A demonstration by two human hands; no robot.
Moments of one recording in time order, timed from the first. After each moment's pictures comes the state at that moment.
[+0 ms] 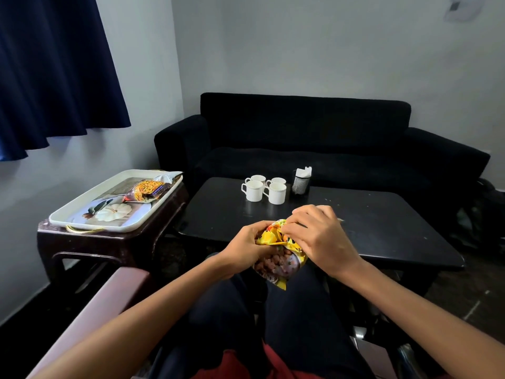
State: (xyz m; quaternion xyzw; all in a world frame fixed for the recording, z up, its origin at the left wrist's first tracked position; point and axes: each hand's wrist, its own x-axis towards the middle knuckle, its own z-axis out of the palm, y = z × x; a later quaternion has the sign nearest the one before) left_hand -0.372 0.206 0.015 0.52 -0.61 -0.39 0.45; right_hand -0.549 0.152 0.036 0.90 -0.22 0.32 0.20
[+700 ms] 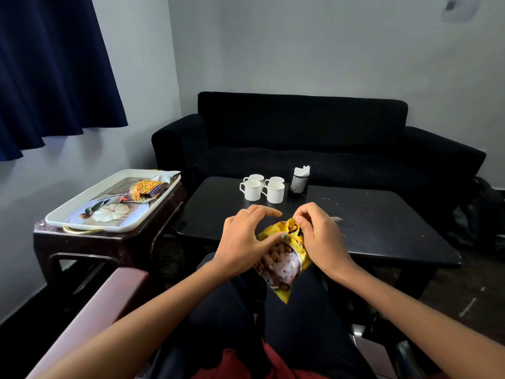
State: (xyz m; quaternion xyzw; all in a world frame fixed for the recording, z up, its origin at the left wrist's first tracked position) left_hand -0.374 0.211 0.021 0.60 -0.69 -0.04 0.40; right_hand -0.537 0.156 0.030 0.80 -0.39 0.43 -0.13
